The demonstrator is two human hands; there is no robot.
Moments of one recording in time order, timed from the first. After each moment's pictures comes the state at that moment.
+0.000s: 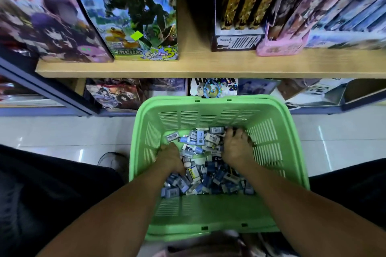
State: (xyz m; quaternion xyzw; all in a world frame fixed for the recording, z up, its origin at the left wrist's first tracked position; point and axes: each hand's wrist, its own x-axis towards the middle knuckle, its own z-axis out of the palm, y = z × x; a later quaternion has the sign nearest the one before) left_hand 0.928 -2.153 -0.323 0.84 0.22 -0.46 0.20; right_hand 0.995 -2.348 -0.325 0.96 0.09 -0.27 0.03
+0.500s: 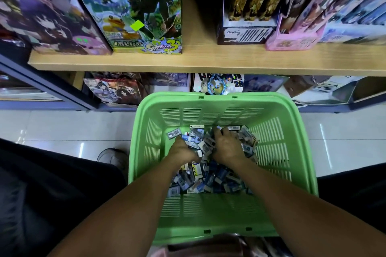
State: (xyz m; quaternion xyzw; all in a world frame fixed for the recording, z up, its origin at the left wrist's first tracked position) left_hand 0.940 -2.168 -0.334 0.72 0.39 -0.36 0.45; right_hand 0.994 -2.323 -0.339 0.93 0.17 -0.32 -0.03
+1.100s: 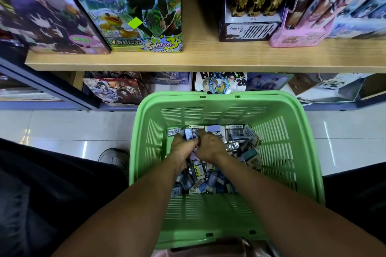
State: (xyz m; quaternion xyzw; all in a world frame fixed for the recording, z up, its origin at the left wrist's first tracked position) left_hand 0.945 -2.174 -0.343 0.54 0.49 -0.22 0.64; right_hand 0.987 -2.271 -0.323 0.89 0.12 -0.41 -0.16
